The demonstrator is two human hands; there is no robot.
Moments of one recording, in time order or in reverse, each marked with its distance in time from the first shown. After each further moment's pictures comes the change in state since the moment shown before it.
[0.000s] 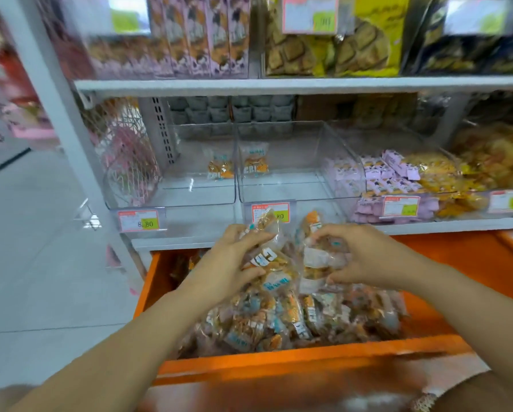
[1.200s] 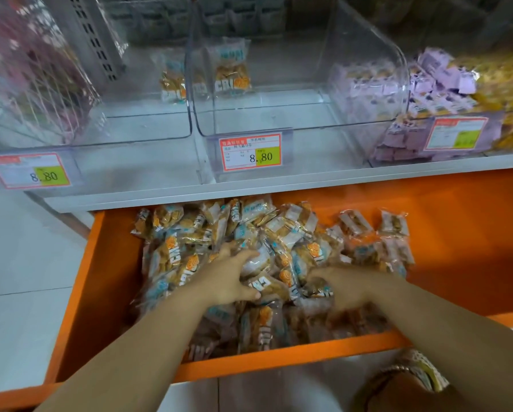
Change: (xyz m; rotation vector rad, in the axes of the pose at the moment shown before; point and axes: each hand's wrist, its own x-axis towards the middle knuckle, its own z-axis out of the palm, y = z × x) left_hand 0.042 -0.091 0.151 0.016 -0.580 -0.319; right_hand 0.048 0.112 0.174 -0.011 -0.776 0.231
